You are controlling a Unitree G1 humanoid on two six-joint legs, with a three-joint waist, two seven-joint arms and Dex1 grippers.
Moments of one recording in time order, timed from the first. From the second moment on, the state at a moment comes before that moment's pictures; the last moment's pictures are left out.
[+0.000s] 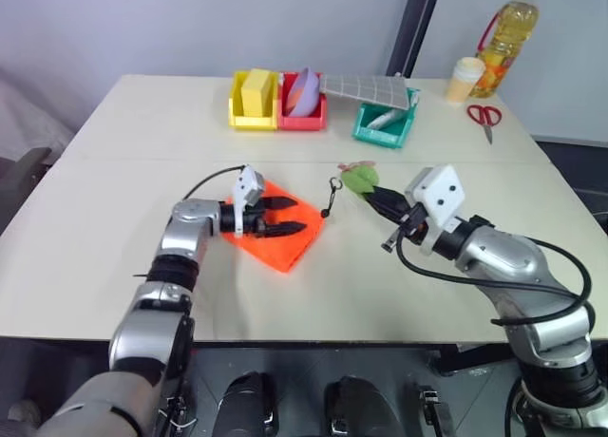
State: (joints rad) left arm -0.74 0.26 0.01 0.63 -0.11 0.07 -1.21; right arm -0.29 -0.58 -0.01 -0.57 0.33 0.59 0.52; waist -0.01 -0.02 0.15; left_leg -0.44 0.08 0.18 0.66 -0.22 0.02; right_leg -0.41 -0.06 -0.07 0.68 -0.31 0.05
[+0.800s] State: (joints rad) left arm -0.44 0.14 -0.31 0.11 0.43 -0.11 -0.35; right arm -0.33 -0.37 -0.17 -0.46 0.57 0.67 0.40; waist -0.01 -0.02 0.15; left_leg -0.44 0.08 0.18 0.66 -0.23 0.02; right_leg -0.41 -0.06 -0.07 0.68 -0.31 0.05
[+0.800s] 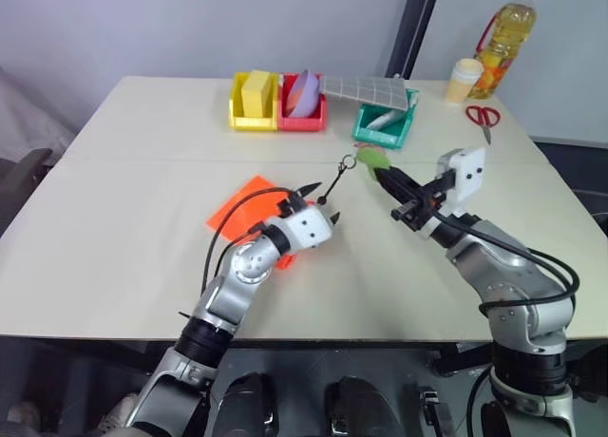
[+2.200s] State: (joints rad) left arm -0.47 0.10 -0.32 0.16 0.28 0.01 -0.31; right arm -0.30 -0.37 -0.14 -0.46 0.59 0.67 0.39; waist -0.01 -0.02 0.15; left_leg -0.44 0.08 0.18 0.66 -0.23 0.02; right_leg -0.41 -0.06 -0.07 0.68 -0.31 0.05
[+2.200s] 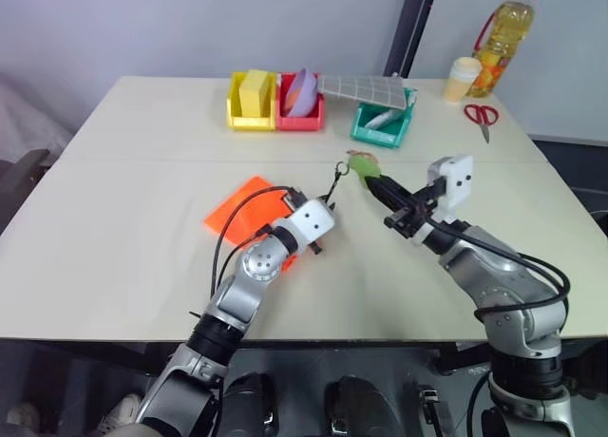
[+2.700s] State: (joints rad) left arm -0.38 0.23 -0.32 0.10 0.24 -0.02 -0.37; right arm -0.32 -0.40 -0.14 -0.46 0.59 0.67 0.39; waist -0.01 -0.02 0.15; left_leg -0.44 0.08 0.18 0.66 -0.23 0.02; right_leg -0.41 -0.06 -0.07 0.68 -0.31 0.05
